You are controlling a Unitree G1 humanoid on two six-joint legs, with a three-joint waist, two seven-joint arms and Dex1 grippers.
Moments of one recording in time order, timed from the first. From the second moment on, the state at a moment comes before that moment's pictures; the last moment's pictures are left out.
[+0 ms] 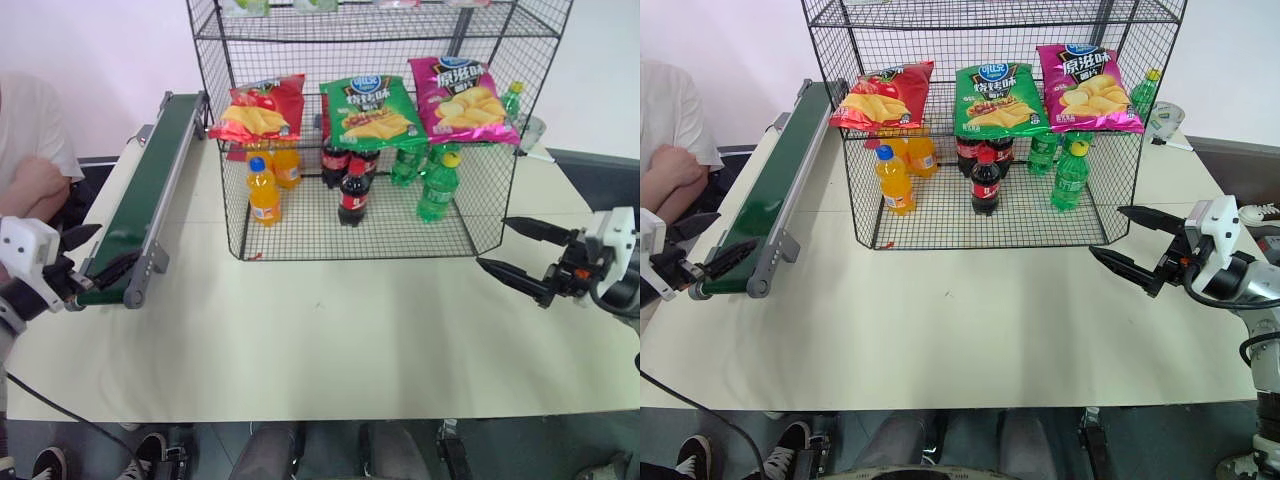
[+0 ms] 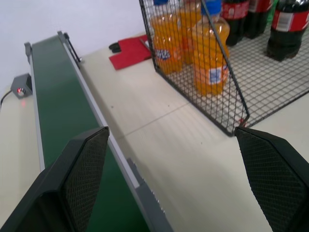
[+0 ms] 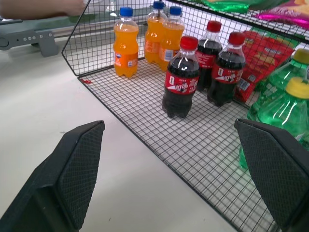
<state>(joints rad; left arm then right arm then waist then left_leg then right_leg) -0.05 0.83 0.54 0.12 -0.46 0.21 -0.93 -0.09 -0.84 -0.43 -0.05 0.59 0.23 1.12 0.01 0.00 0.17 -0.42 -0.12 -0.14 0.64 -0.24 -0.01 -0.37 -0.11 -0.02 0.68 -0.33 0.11</state>
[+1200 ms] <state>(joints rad) -0.08 0.85 0.50 0.27 -0.40 0.06 -1.00 -0.09 -0.84 -0.43 -0.04 0.57 0.21 1.11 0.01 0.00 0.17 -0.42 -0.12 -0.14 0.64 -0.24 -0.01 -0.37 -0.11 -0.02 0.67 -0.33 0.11</state>
